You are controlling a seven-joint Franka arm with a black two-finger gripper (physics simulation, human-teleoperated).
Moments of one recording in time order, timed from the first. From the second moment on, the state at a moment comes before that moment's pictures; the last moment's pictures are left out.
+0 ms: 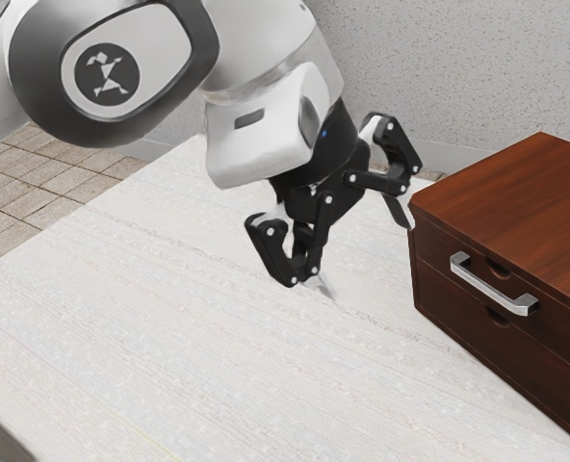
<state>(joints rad) -0.24 -0.08 -0.19 -1.42 -0.08 1.62 1.42</state>
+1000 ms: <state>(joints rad) -0.20 0.08 -0.11 -1.49 -0.12 1.99 1.74</state>
